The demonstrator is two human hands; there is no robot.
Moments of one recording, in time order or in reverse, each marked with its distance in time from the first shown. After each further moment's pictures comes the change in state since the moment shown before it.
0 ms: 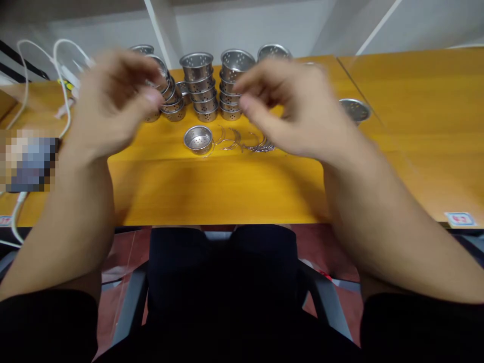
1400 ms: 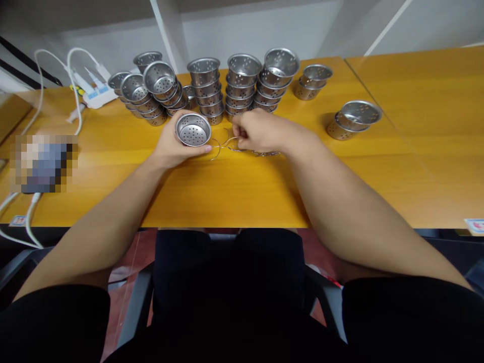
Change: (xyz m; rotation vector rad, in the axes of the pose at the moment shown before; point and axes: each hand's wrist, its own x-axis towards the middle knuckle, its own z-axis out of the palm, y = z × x) left_hand -0.021 -0.131 0.095 -0.073 0.065 -0.042; right_hand 0.063 0.029 0.057 -0.227 -0.415 0.163
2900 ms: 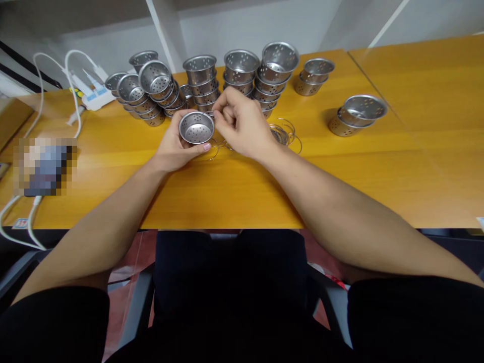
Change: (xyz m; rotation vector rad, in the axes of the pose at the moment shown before) left_hand -0.005 0.001 0.022 -0.172 -0.028 -0.066; right_hand 0.000 -0.037 0.029 0.305 0.472 0.112
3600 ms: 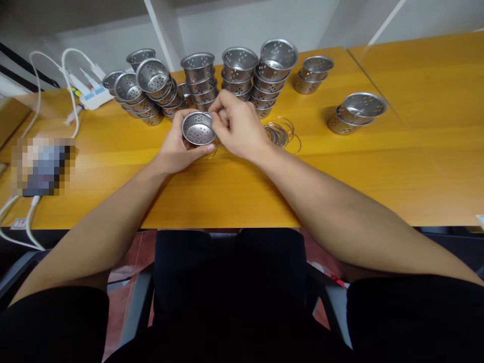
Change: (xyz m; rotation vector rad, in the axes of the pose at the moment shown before) left_hand -0.003 0.013 0.013 0.060 0.017 -0.041; right_hand 0.000 -0.002 0.005 -0.109 -0.086 -0.037
